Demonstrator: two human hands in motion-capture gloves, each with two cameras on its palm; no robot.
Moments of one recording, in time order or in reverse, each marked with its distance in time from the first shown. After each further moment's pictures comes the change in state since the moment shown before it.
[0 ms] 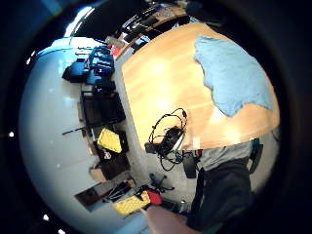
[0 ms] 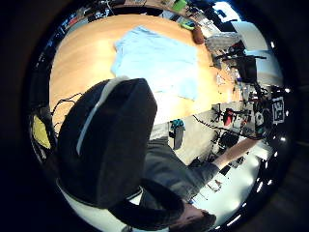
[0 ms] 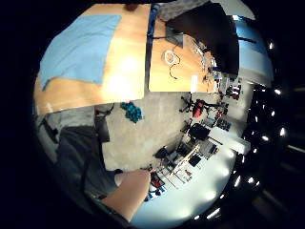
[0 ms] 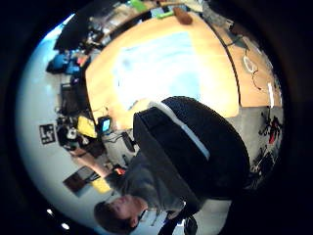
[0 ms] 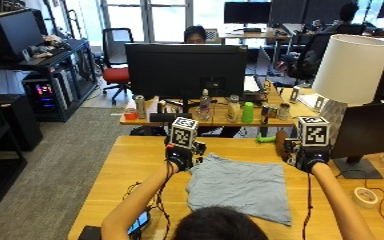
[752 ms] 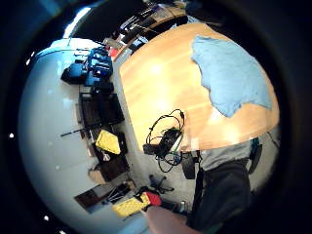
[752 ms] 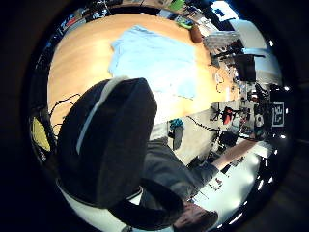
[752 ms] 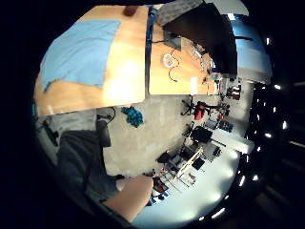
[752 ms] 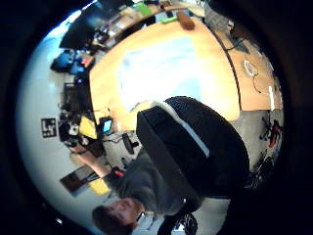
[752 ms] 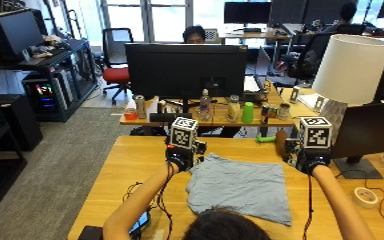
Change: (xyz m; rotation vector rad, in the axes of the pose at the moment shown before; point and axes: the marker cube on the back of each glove) left arm 0.003 0.010 -0.001 -0.077 0.008 -0.046; right arm -0.001 -0.008 -0.003 0.248 -0.010 -0.176
